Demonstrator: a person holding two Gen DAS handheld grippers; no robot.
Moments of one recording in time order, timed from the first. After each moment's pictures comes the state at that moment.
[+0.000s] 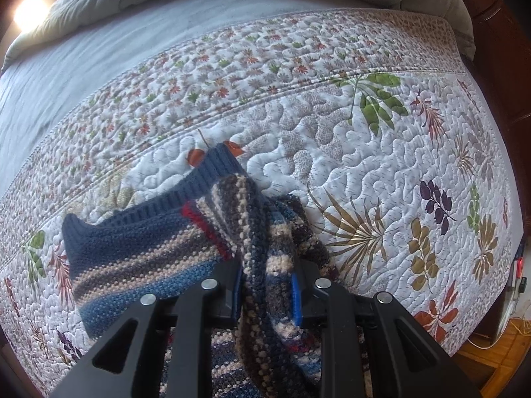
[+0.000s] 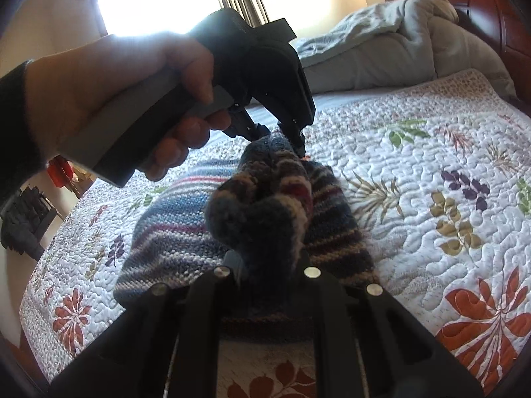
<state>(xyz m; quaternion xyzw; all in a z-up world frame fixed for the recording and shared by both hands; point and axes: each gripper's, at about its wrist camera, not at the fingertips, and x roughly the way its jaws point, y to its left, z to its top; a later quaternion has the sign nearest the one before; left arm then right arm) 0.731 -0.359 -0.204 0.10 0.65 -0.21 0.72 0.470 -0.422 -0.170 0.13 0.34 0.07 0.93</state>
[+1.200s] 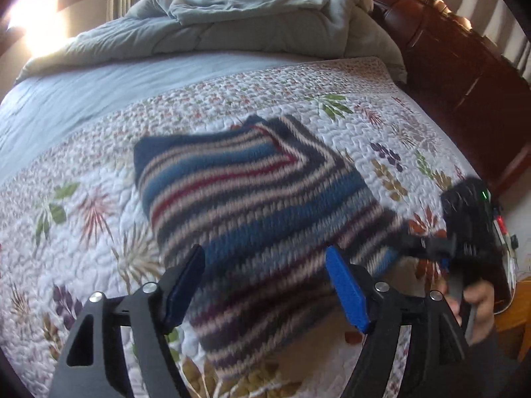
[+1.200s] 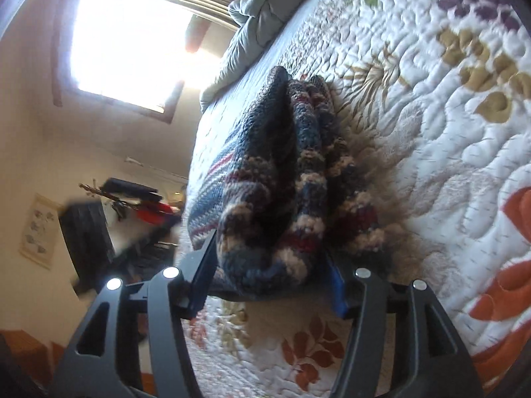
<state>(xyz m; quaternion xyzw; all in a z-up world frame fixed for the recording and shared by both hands) 0.576 -0.186 -0.167 0.05 0.50 -0.30 0.81 0.490 -0.505 -0.231 0.44 0.43 0.22 0.76</state>
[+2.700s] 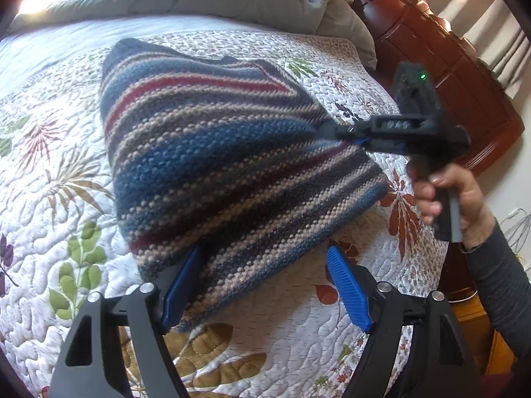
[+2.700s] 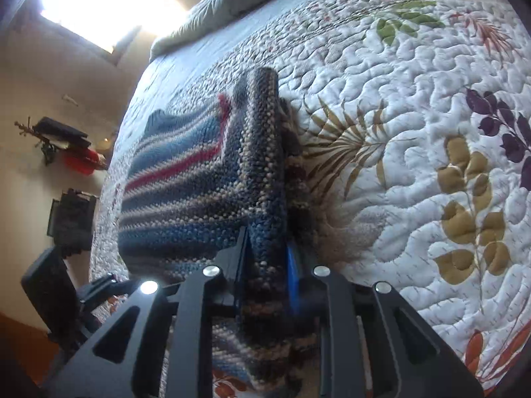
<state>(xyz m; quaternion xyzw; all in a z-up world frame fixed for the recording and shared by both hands) 0.528 -0.173 -0.227 -0.02 0.53 -0.37 0.76 0.567 -0.514 -0.214 0.25 0.54 0.15 0.79</state>
